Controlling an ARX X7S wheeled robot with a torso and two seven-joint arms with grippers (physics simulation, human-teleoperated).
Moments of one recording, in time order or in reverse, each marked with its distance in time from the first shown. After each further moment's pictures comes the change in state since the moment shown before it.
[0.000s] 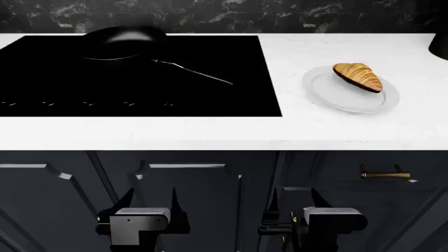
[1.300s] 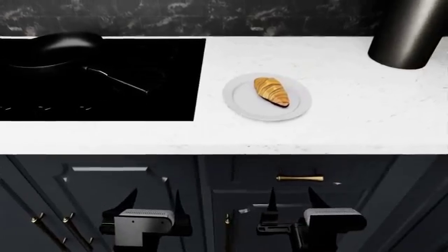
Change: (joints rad) left arm -0.009 -0.104 0.133 -0.028 -0.085 0.026 -0.103; right arm 0.009 0.101 -0.121 0.024 0.129 -0.043 0.088
